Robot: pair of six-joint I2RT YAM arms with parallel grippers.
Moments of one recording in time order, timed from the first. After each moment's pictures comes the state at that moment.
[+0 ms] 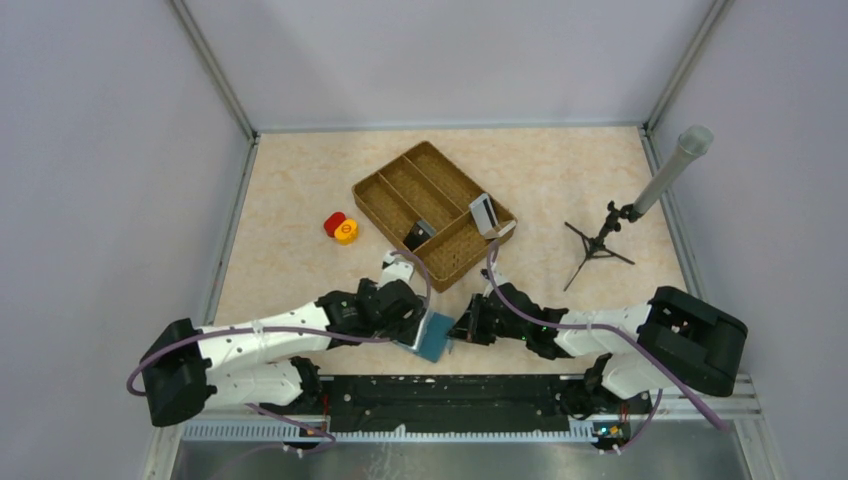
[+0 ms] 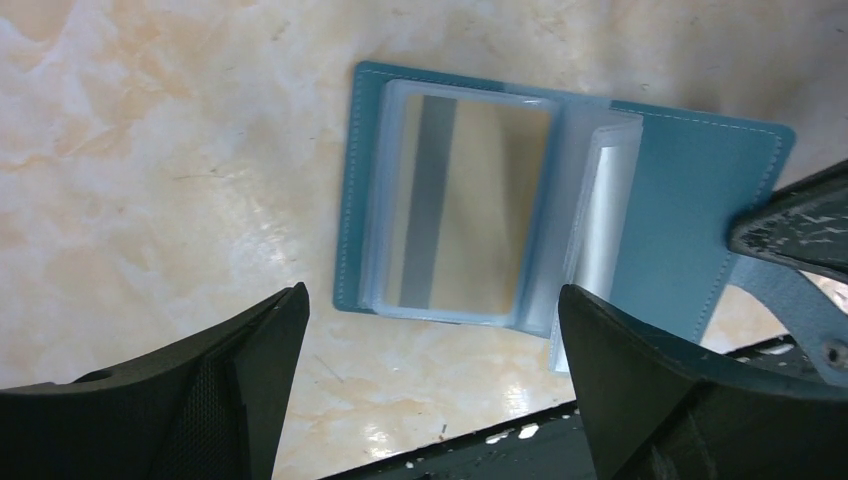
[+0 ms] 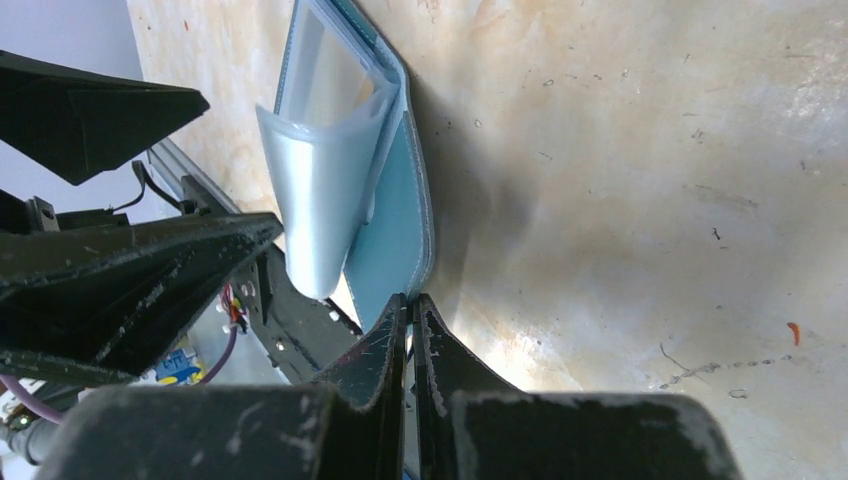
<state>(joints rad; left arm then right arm) -1.07 1.09 0.63 -0.60 -0.38 -0.66 1.02 1.35 0.33 0.42 -0.08 1.12</state>
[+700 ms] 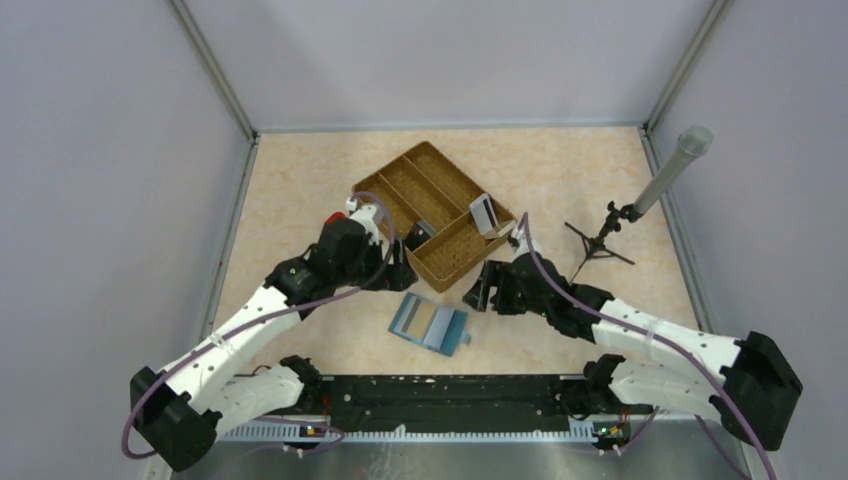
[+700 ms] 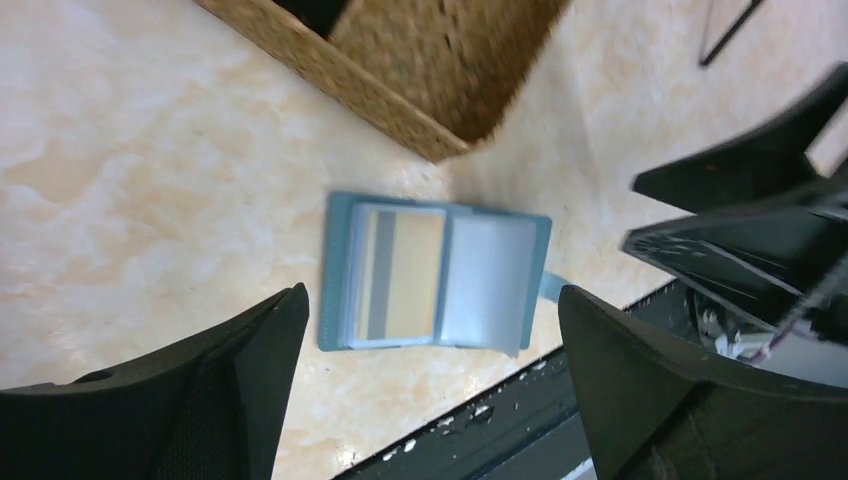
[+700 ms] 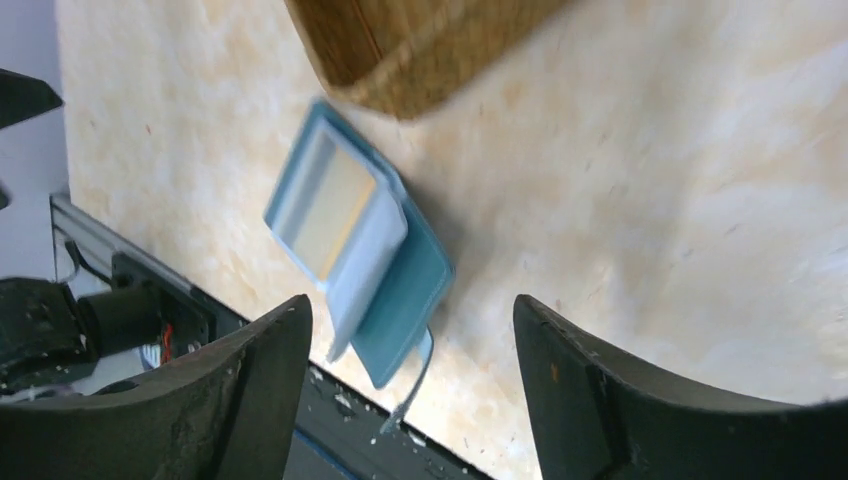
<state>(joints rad) -0.70 0.97 0.78 -0.52 0.08 -0.57 0.90 1.04 0.49 -0.13 0.05 0.90</state>
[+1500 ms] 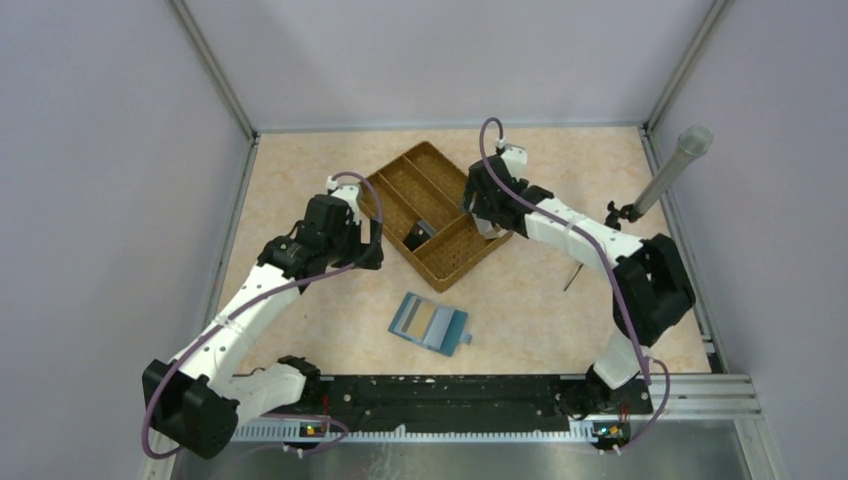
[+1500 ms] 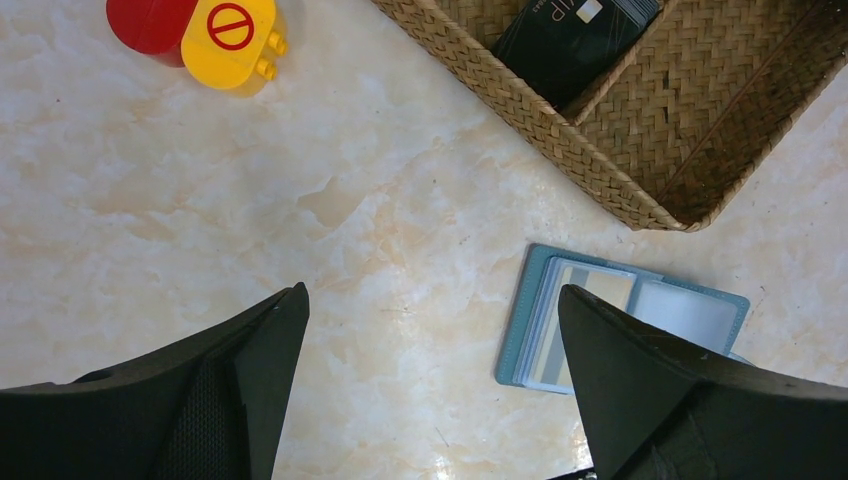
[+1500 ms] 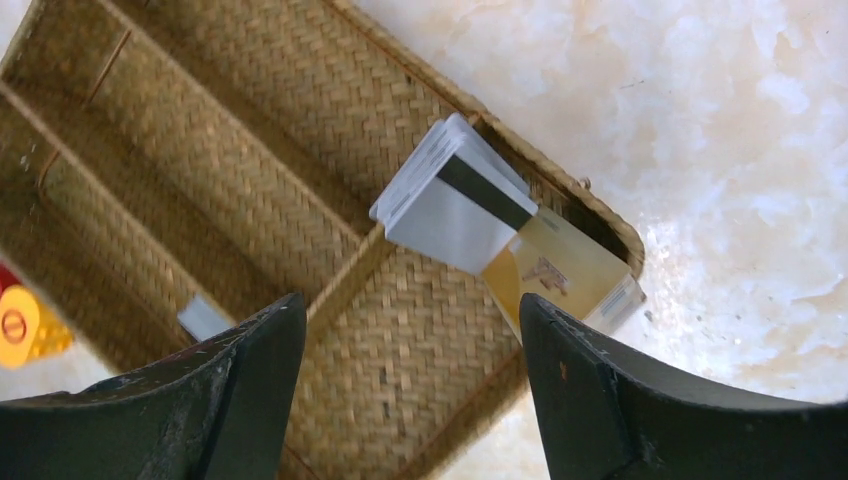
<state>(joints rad) -0.42 1.08 0.94 -0.66 -0.05 -0.28 0.64 1.65 1.27 -0.39 0.41 0.70</state>
